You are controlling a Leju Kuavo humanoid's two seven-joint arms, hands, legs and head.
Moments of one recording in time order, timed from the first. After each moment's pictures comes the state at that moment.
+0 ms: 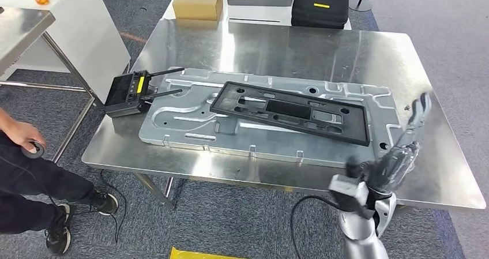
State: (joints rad) left arm -0.10 -0.10 -0.14 -0.19 -1.42 0.03 -0.27; right arm -0.15 0.10 0.11 -1.70 0.53 -0.70 -0.49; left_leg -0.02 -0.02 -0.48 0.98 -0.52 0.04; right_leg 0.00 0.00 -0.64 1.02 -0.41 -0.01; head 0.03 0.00
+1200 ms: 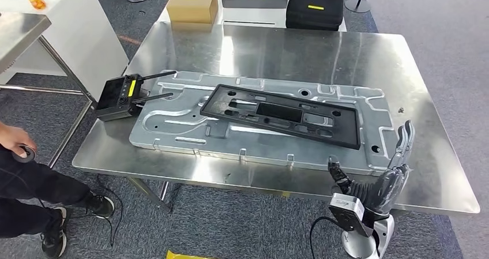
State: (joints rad) left arm -0.11 -0.09 -0.17 -0.19 -1.42 0.04 -0.26; right arm -0.05 0.09 0.07 -1.62 0.51 -0.70 -0.58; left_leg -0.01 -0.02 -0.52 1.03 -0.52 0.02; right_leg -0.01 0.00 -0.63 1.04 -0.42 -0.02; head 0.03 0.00
